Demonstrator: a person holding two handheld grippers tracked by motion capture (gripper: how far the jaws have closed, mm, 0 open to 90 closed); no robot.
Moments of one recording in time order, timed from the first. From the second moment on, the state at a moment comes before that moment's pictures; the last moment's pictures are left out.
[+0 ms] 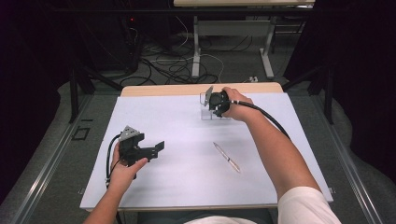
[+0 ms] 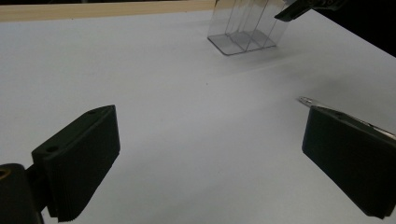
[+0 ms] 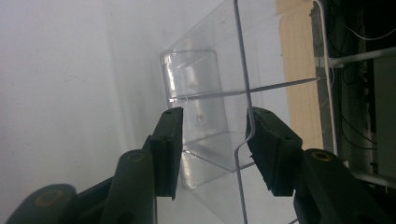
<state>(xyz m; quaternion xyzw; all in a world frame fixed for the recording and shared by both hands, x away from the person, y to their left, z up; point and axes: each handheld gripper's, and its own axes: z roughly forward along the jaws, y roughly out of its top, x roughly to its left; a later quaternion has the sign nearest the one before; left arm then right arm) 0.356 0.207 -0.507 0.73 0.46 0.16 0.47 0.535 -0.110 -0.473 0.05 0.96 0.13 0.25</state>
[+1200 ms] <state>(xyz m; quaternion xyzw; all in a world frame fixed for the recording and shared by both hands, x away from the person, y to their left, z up) 0.358 0.207 -0.508 0.73 0.46 0.16 0.47 0.527 -0.110 -0.466 0.01 0.97 0.12 0.23</state>
